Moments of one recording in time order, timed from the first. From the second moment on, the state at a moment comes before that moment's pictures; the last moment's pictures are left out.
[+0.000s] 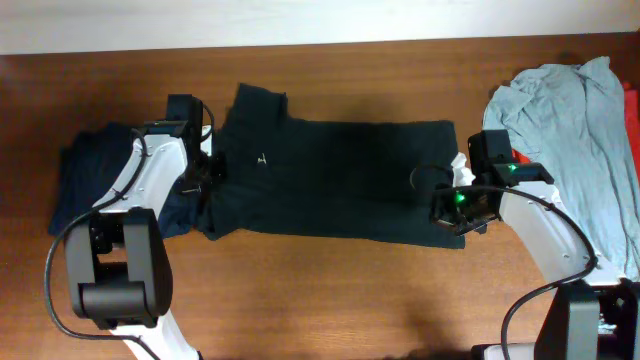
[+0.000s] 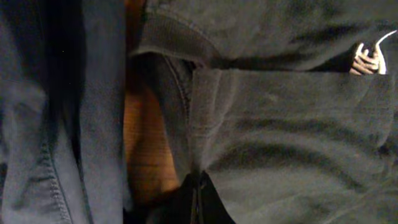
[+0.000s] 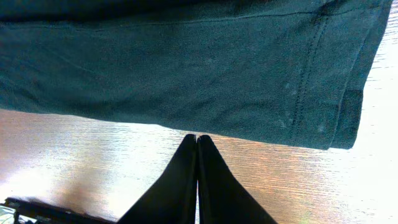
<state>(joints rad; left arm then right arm) -0.02 1.95 1.39 -0.86 0.05 -0.16 -0.01 1.55 1.00 -0.87 -0.31 0.28</state>
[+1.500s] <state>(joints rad) -0.02 1.94 1.31 -0.77 -0.01 -0.15 -0.01 1.55 1.00 -0.88 -0.31 0.28</state>
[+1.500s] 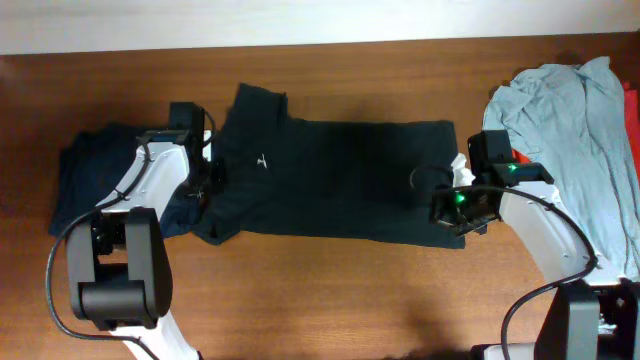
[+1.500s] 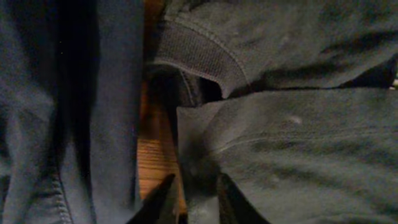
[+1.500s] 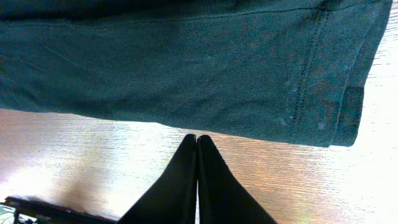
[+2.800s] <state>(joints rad) -0.02 1.85 1.42 -0.72 0.03 -0.12 -0.01 1.55 1.00 -0.86 -0.31 0.28</state>
